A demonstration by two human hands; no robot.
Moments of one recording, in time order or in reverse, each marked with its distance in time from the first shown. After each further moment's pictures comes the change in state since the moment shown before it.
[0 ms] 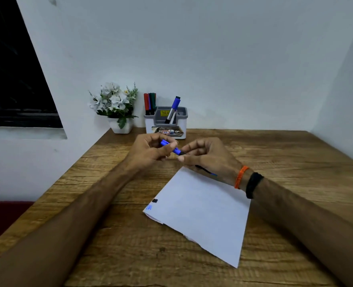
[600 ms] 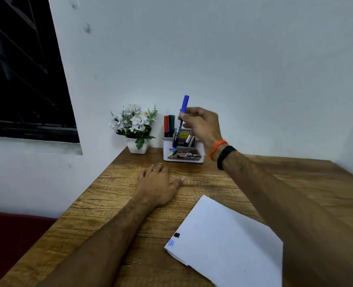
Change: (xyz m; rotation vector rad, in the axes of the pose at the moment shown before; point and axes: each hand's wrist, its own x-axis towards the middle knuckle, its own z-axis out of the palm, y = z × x) left_hand 0.019 -0.046 -0.022 1.133 -0.047 -0.195; right_hand 0.128 -0.067 0.035 0.190 0.339 -0.225
